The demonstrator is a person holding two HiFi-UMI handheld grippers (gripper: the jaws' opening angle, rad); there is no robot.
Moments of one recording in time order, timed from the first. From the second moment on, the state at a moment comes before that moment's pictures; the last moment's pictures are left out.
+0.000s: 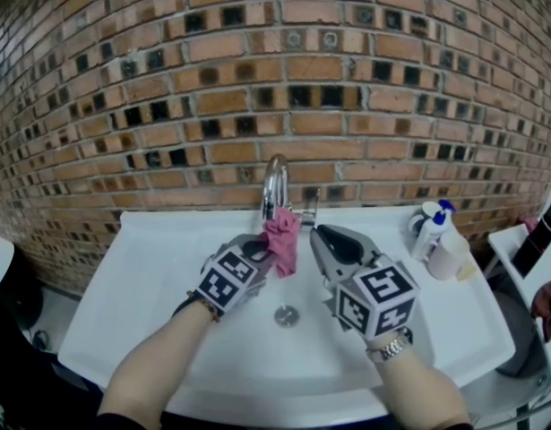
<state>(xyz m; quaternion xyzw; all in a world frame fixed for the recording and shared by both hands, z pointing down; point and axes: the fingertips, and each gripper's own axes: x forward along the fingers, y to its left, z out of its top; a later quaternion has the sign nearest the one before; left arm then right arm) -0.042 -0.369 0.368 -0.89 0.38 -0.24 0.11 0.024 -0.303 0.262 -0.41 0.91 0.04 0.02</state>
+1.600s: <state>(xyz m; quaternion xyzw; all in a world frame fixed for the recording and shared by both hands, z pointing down) -0.070 -0.133 0.308 -0.90 0.39 -0.15 0.12 0.007 -0.148 0.260 -0.45 0.89 0.08 0.00</state>
